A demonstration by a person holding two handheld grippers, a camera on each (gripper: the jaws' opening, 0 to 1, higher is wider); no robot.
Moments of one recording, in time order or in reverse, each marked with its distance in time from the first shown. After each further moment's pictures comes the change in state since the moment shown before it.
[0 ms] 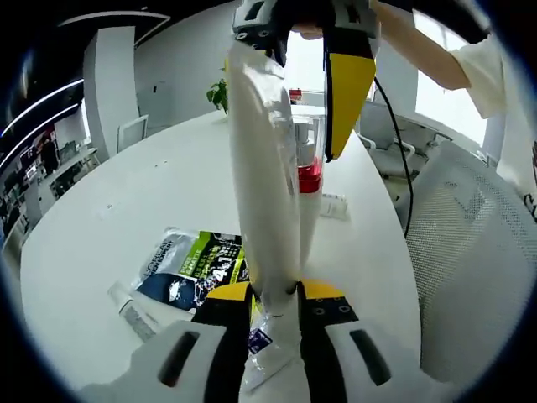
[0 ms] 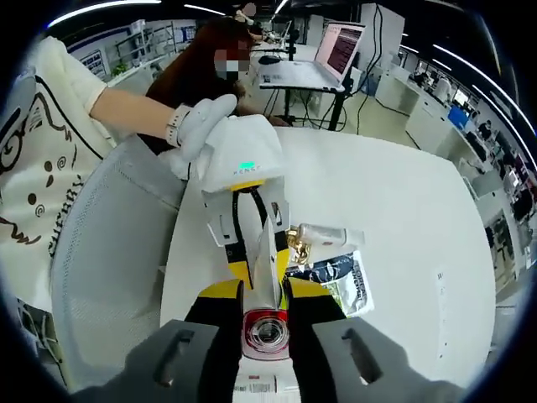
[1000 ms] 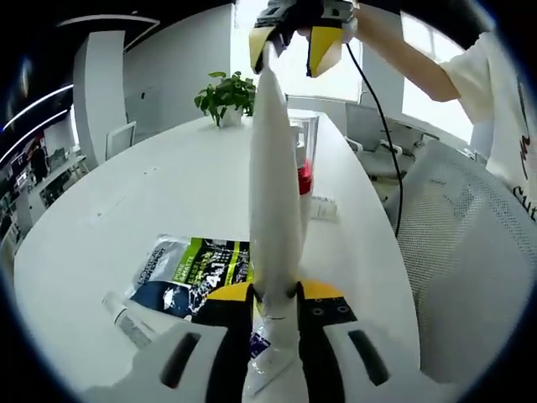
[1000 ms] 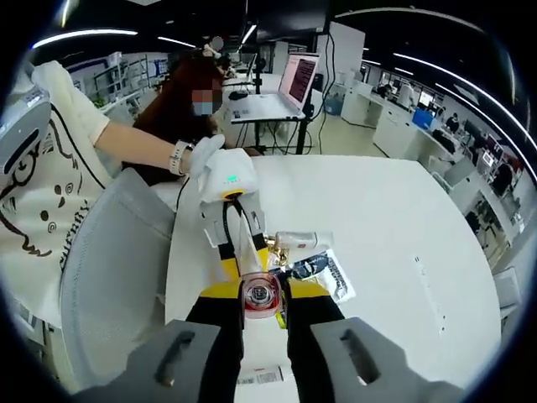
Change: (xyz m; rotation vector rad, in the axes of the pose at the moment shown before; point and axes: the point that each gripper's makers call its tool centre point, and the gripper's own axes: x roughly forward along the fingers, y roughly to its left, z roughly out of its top) left arm -0.001 -0.002 0.004 0.034 -0.039 -0.074; right arm -0.058 -0.005 -0.009 0.111 -0.162 -0.120
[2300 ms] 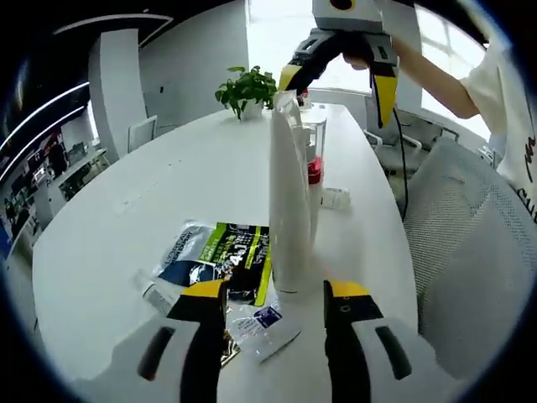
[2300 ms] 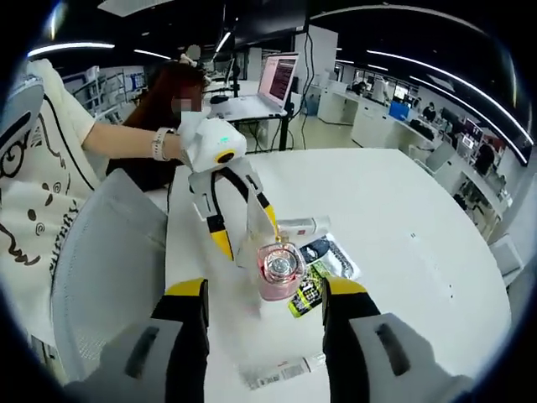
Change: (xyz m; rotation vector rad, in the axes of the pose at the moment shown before) left arm -0.034 0.008 -0.007 -0.041 0.038 0.154; right arm 0.005 0.020 -0.034 0.103 -0.015 -0.131
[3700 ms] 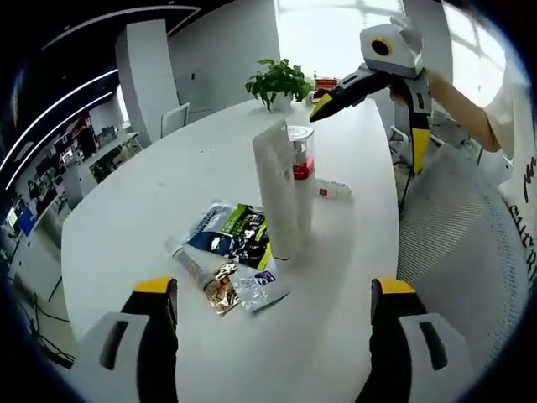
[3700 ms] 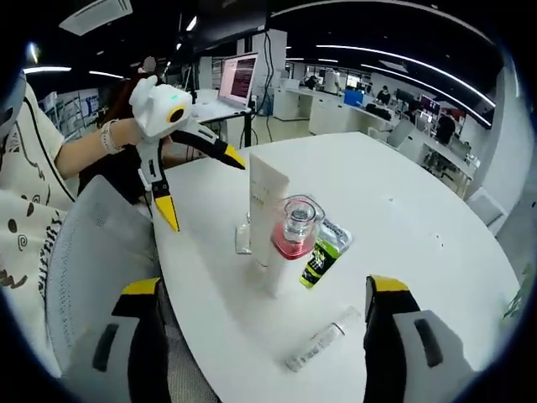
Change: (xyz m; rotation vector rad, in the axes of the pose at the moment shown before) left arm -0.063 -0.017 -0.007 -0.052 0.075 0.149; right arm -0.011 0.029 -0.031 0.160 -0.033 -0.164
